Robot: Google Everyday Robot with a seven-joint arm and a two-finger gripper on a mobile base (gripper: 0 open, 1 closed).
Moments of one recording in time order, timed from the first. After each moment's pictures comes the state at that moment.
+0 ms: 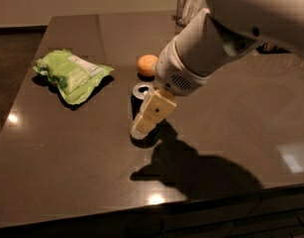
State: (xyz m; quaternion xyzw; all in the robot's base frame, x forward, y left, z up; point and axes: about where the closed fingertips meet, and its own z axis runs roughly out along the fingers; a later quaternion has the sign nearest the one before) arm 0.471 -0.006 0.922 -0.59 0.74 0.14 0.27
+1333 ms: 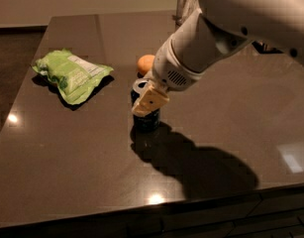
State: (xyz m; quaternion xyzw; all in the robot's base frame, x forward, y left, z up) arm 0.491 -0.004 0.916 -0.59 0.75 0.13 0.27
